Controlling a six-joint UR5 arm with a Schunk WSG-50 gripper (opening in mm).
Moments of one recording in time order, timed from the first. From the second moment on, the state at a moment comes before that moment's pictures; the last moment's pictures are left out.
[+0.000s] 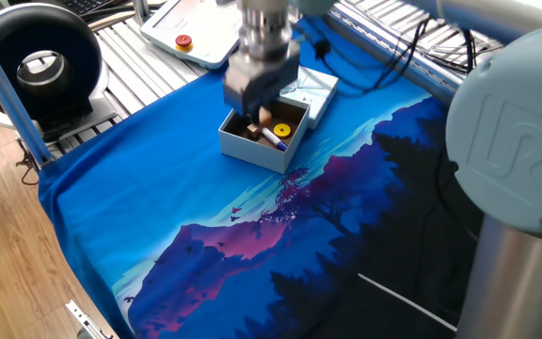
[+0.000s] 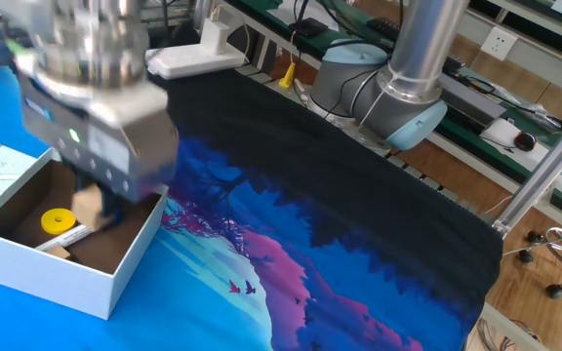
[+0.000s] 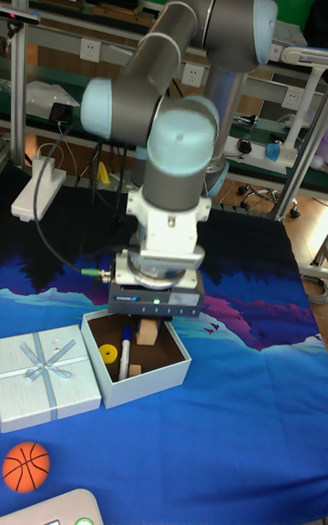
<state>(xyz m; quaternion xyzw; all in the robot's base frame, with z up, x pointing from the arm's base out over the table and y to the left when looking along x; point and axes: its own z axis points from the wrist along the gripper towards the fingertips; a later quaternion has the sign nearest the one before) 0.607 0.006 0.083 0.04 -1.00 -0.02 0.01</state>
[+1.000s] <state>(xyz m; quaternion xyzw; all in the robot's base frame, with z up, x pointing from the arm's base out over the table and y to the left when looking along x) 0.666 -0.110 0.093 0.10 -0.99 0.01 -0.06</state>
